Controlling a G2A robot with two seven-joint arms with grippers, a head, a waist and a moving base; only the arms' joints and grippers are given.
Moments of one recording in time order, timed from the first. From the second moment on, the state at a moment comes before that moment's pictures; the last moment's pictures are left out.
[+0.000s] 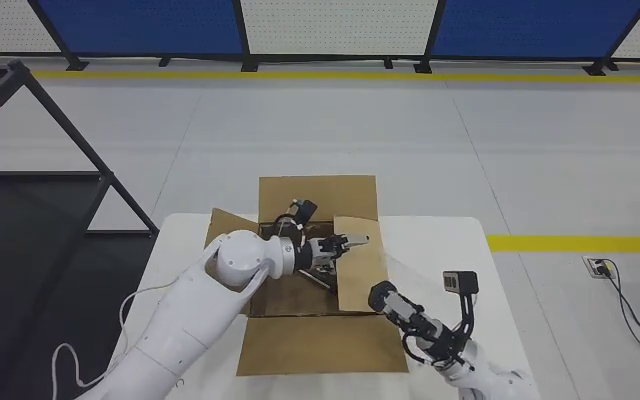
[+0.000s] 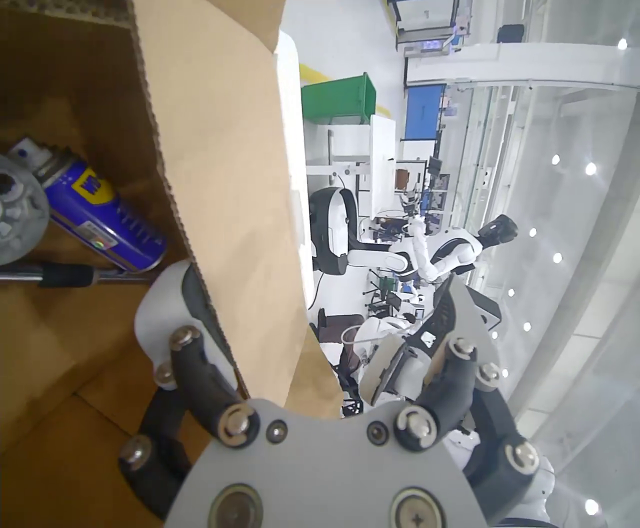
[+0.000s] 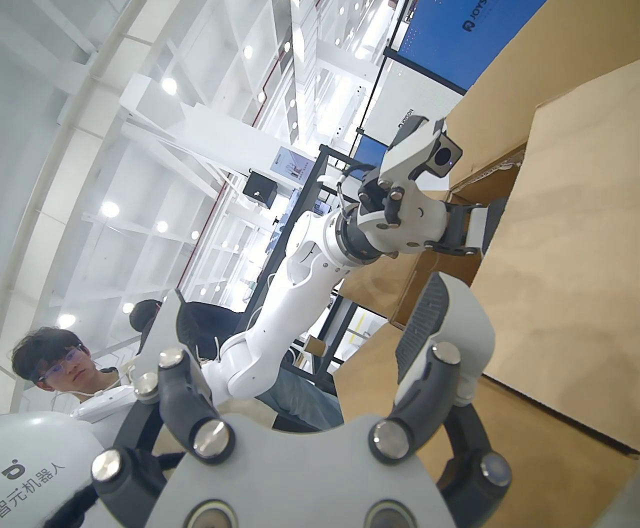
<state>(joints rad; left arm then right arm) 0.34 -1.27 -0.73 -1.04 -0.38 0.04 -0.83 -1.28 -1.37 1.43 -1.77 0.07 -0.43 0.67</state>
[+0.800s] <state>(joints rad) 0.25 -1.34 -0.72 -1.05 -0.41 -0.01 -0.84 -1.32 -1.35 1.33 -1.94 -0.21 -0.40 0.49</state>
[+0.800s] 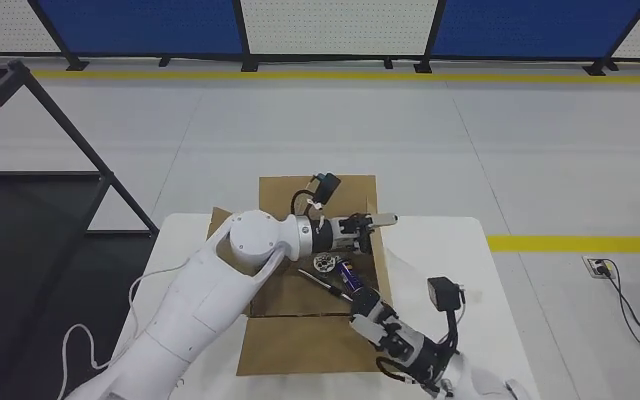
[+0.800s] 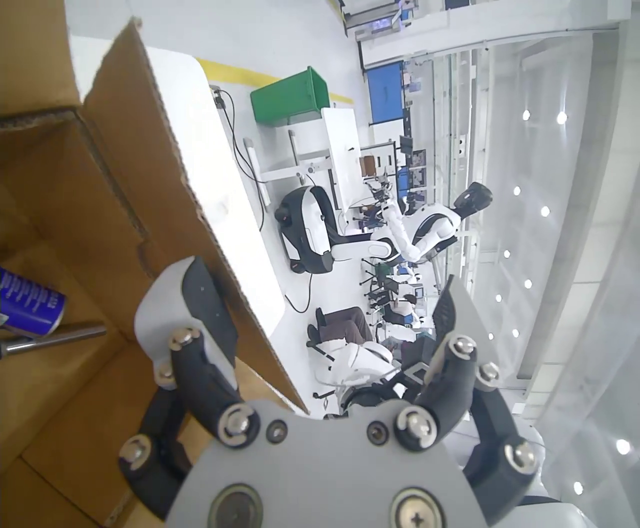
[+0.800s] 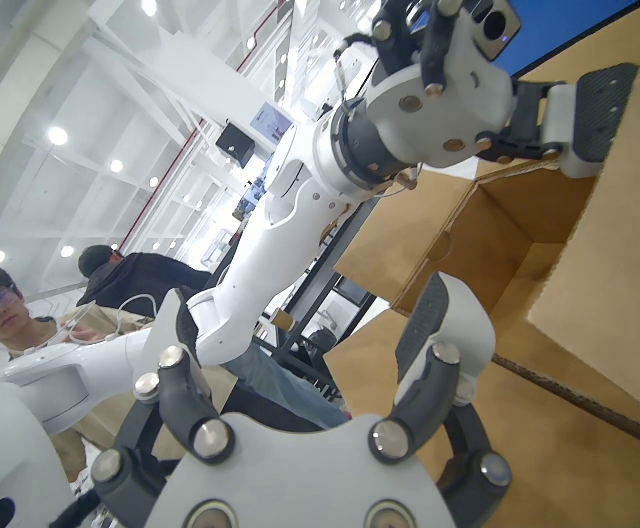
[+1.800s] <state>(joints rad) 0.18 -1.43 -0.72 -0.84 -0.37 -0.15 -0.86 -1.31 -1.37 1.33 -1.92 -0.40 0.01 0.15</state>
